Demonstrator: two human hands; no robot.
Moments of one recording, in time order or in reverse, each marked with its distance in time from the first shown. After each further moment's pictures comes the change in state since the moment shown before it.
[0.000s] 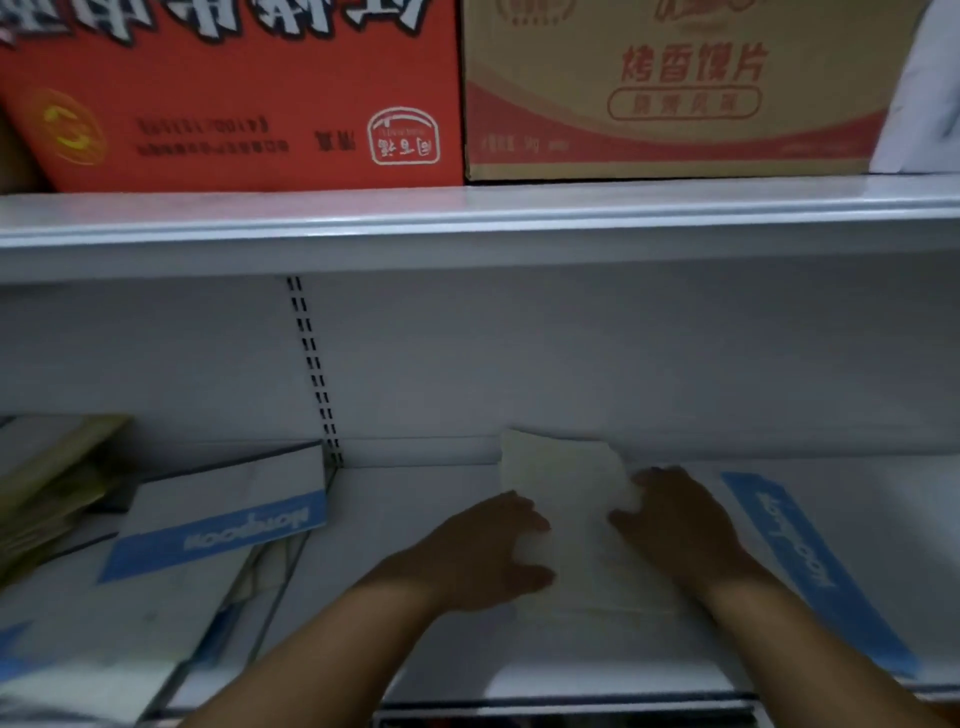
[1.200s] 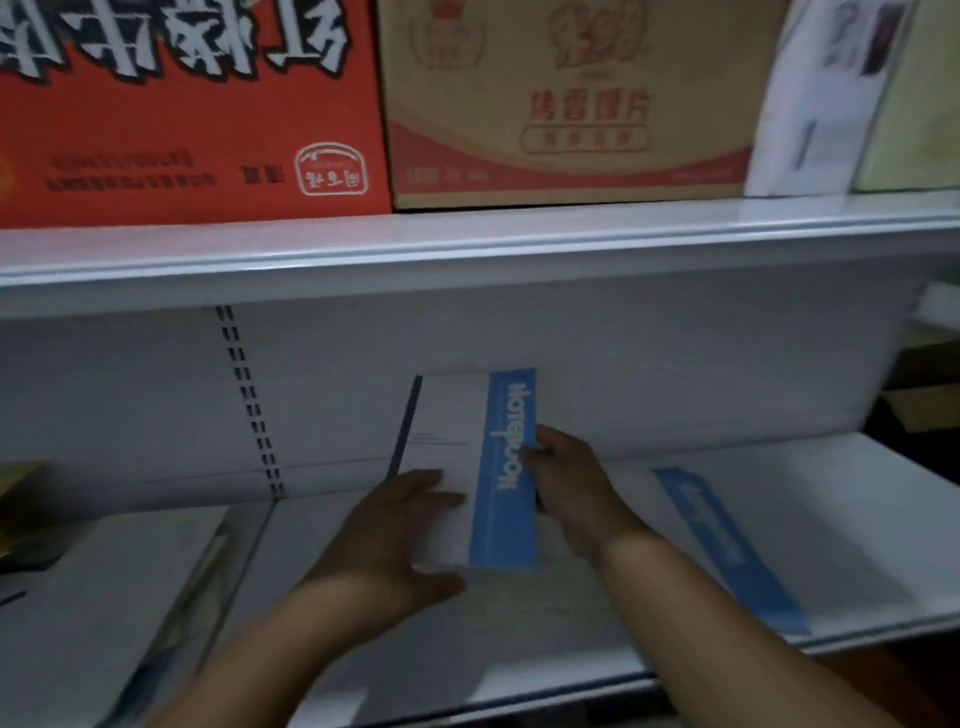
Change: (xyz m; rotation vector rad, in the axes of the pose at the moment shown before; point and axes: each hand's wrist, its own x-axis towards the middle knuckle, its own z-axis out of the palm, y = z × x) left_hand -0.039 0.011 -0.035 0.064 0.250 0.010; right_hand -0.007 -0.048 -0.018 1.188 -0.070 -0.070
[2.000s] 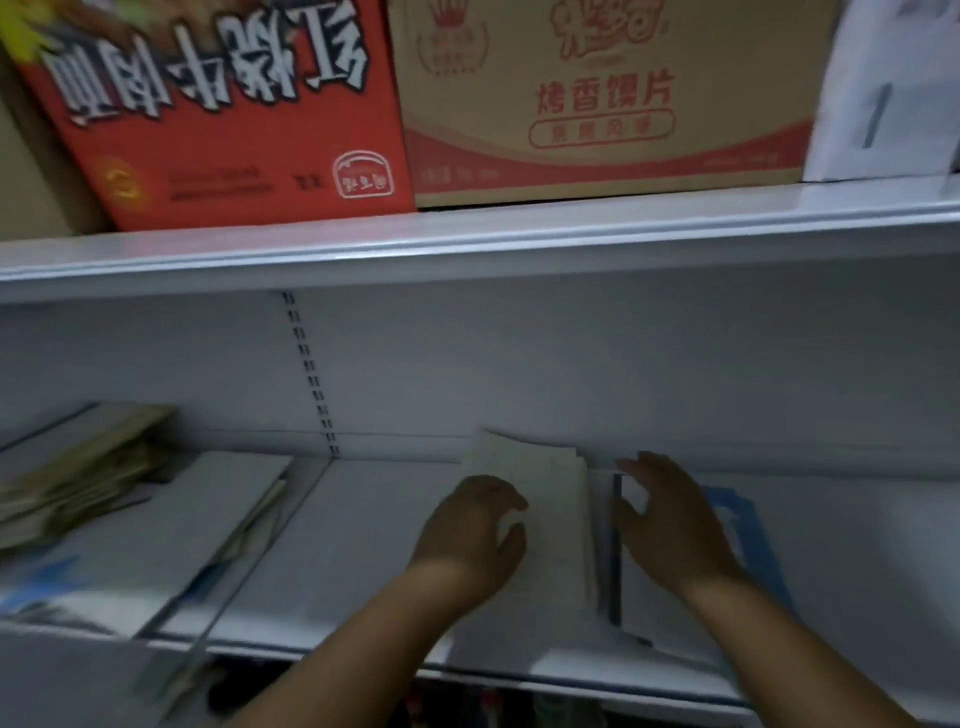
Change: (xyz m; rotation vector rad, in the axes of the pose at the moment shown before) left_hand 0.035 0.070 0.080 -0.015 0.292 -0.079; right_hand -0.004 0.037 -0.114 -0.813 -0.014 -0.251
